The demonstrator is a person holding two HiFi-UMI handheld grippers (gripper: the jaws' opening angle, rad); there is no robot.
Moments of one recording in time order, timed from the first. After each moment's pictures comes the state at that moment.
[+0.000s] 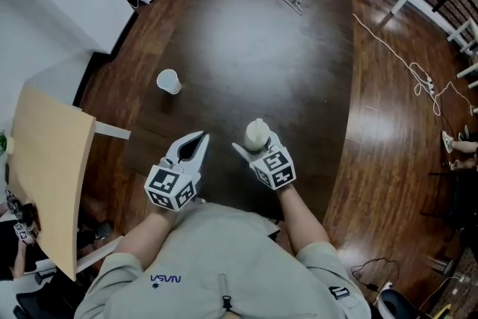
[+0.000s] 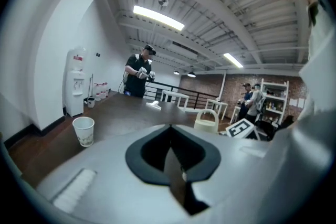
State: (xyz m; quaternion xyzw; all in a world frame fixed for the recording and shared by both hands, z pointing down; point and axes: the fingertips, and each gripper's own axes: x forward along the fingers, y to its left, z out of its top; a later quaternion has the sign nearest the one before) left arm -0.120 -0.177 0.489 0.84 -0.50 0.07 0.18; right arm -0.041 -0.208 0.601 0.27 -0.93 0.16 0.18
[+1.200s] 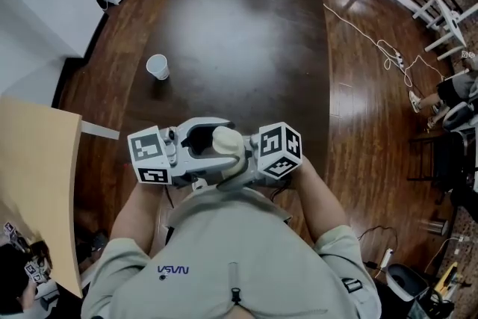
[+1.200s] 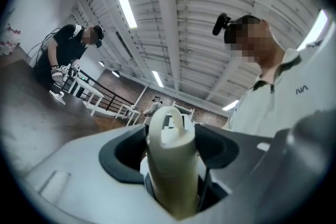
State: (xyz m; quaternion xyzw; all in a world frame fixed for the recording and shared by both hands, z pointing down) left arm -0.049 -0.097 0.369 0.97 -0.04 -0.08 0.21; right arm -0.097 -0.024 0.463 -0.19 -0.92 0.24 0.23
